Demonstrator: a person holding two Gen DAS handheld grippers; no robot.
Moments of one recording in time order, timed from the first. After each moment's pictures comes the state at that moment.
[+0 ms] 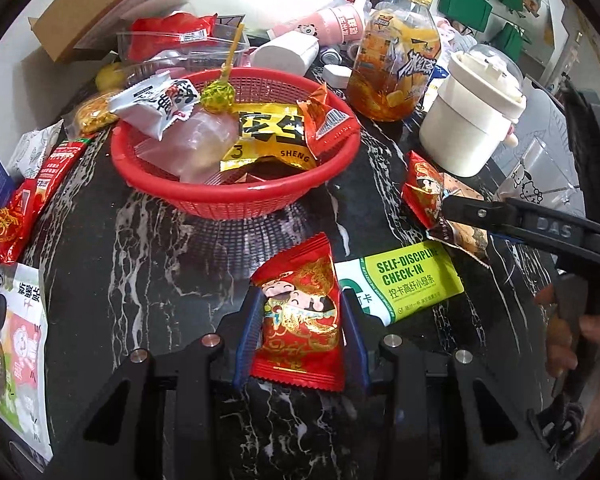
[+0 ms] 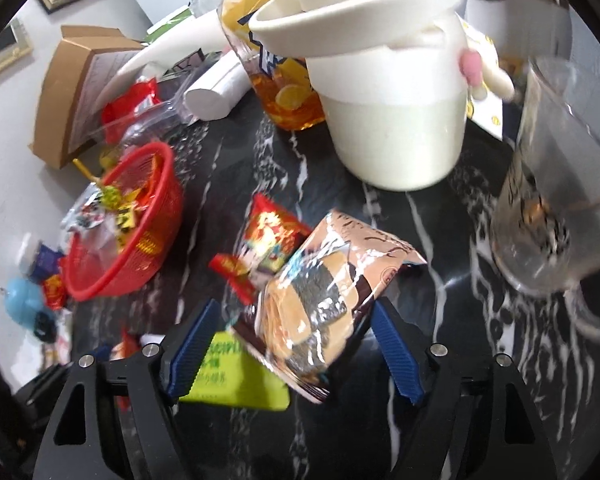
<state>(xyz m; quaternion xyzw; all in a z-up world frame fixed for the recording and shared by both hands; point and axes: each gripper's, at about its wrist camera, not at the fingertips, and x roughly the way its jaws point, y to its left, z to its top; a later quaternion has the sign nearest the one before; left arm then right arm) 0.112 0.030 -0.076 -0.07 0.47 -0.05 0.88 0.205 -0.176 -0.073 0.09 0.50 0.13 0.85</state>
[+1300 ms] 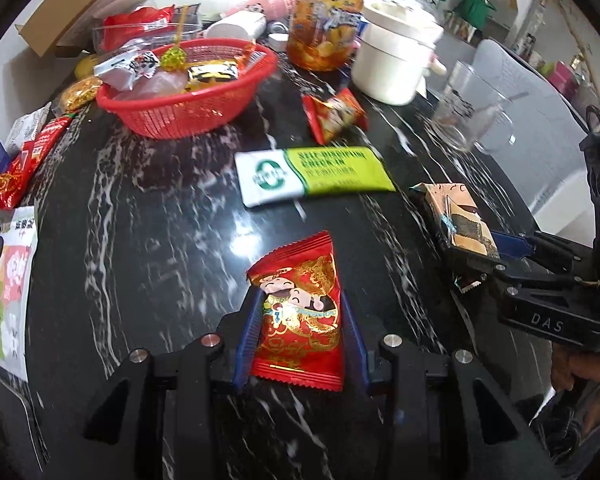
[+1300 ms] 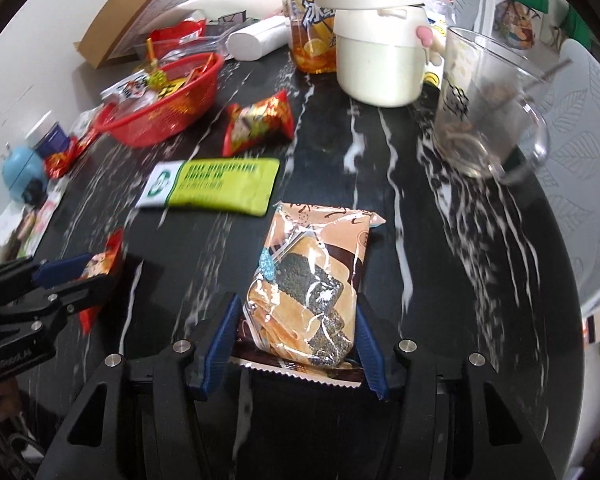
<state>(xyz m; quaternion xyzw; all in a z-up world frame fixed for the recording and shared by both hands) 0.029 -0.006 -0.078 -0.04 0.49 -0.11 0.86 0.068 -0.196 -0.077 -0.03 0.50 0.15 0.85</state>
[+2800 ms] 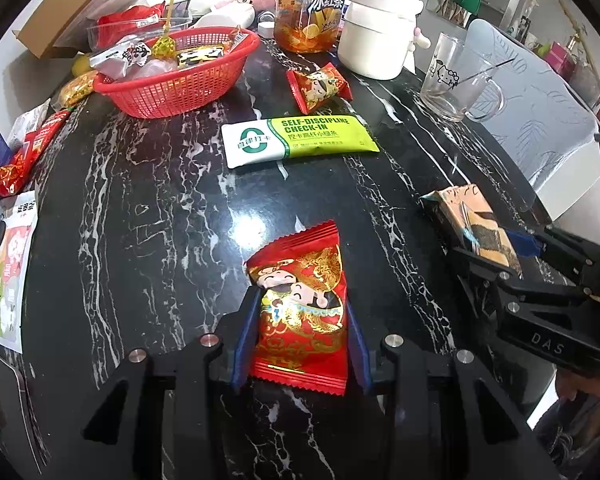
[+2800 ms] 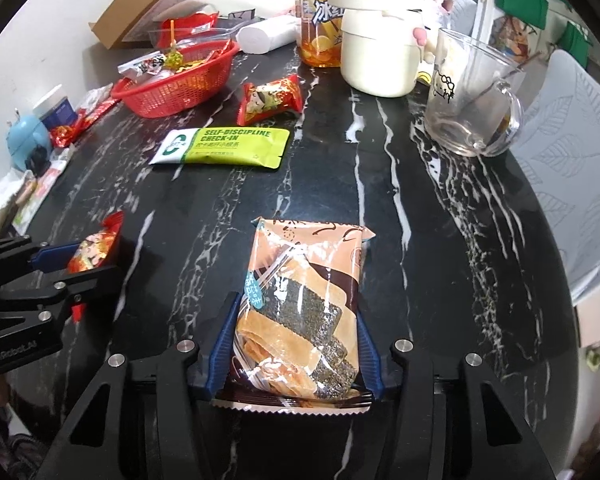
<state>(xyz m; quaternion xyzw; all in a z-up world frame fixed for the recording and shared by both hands) 0.009 -0.019 -0.085 -0.01 0.50 -0.11 0.86 0.028 -0.192 -0.083 -0.06 0.48 0.14 0.86</state>
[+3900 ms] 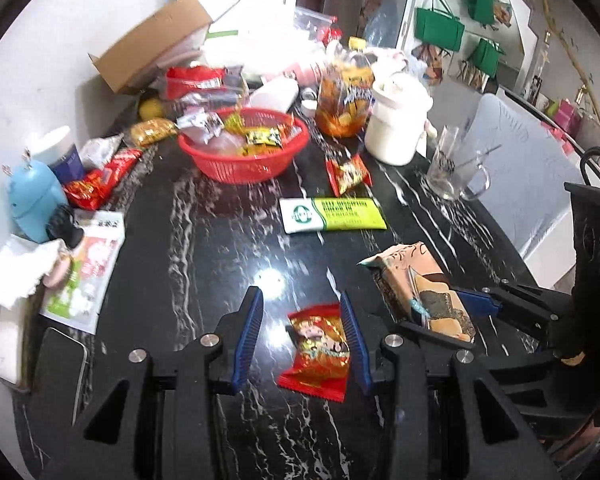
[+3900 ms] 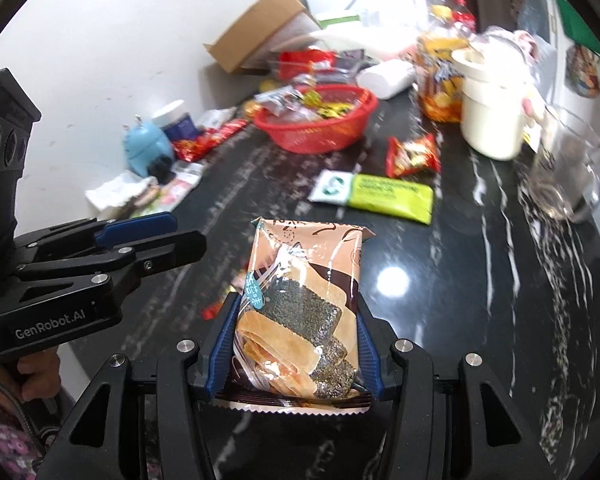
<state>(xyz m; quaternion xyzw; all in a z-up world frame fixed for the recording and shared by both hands) -0.041 0.016 -0.012 -0.05 0.40 -0.05 0.91 -0.011 -0.135 -0.036 -0.03 0.42 0.31 0.85</state>
